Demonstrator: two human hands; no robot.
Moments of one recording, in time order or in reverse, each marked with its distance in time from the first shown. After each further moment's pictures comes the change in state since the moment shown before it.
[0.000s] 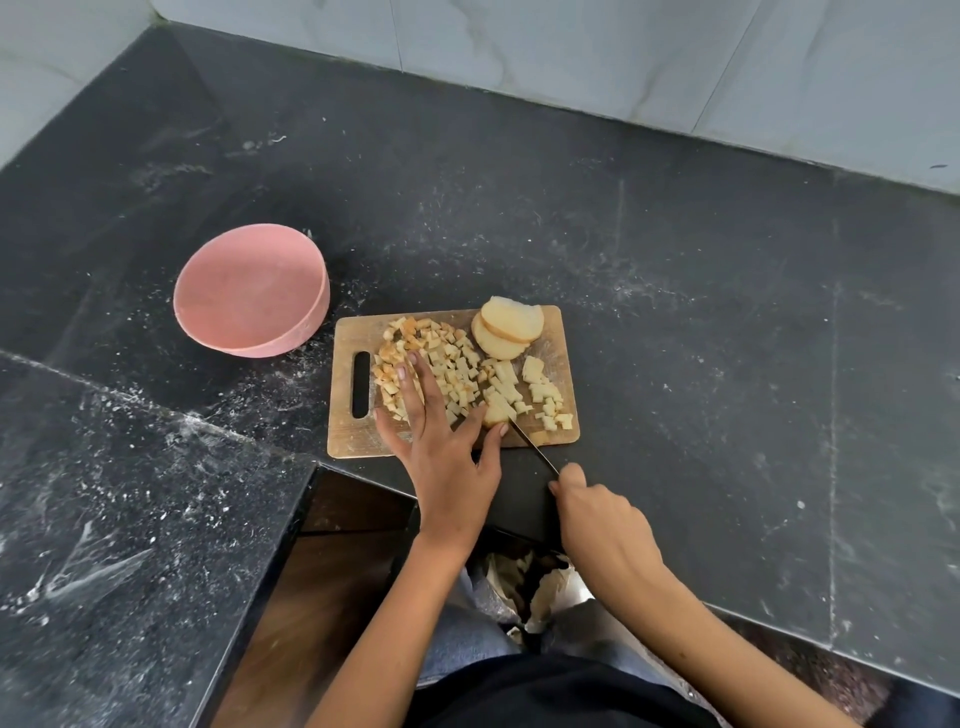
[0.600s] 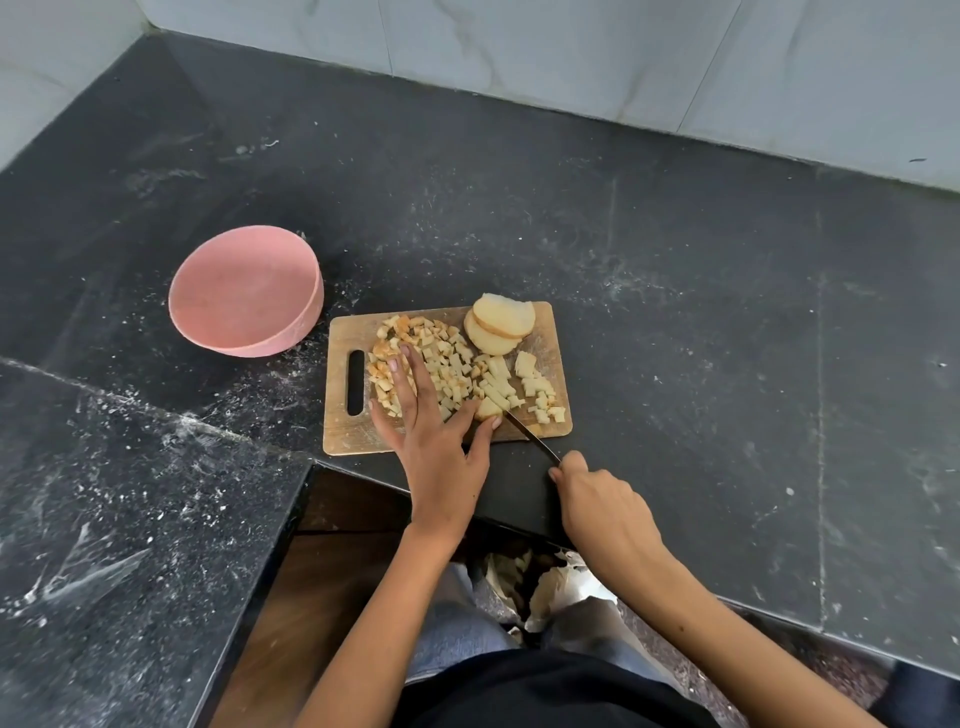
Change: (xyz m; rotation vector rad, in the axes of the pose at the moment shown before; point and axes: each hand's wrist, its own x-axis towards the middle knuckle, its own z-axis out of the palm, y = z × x) left_hand 0.003 -0.005 0.000 -0.034 -0.009 0.033; right_hand 0.000 0.006 -0.005 0.045 0.016 0.020
